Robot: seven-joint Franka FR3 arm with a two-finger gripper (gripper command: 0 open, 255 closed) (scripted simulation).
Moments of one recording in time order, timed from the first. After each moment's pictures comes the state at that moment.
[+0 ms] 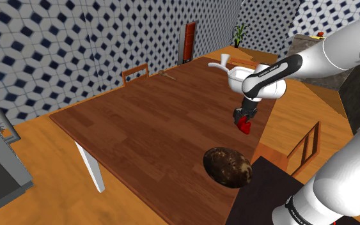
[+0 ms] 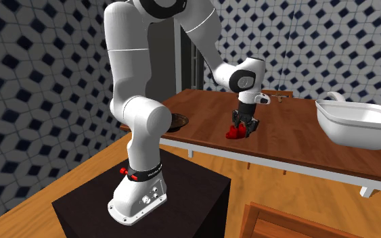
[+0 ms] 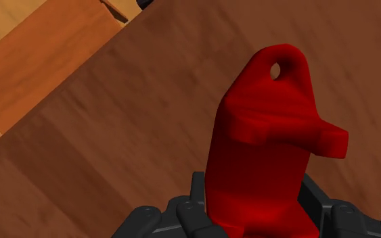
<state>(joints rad) -0.12 -0.04 -0.40 -2.46 0.09 2.43 -0.17</state>
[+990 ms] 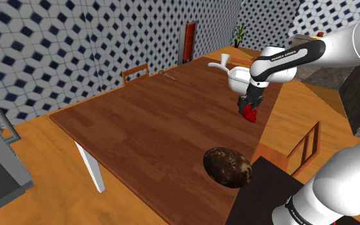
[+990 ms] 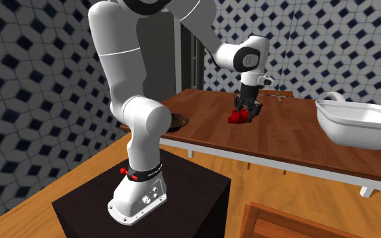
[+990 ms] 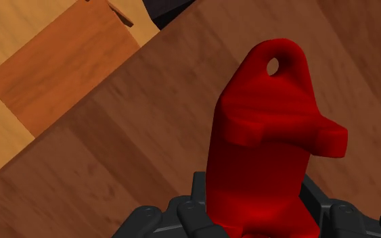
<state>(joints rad) -0.13 -0.18 -0.38 -2.39 0.01 2.22 -0.10</state>
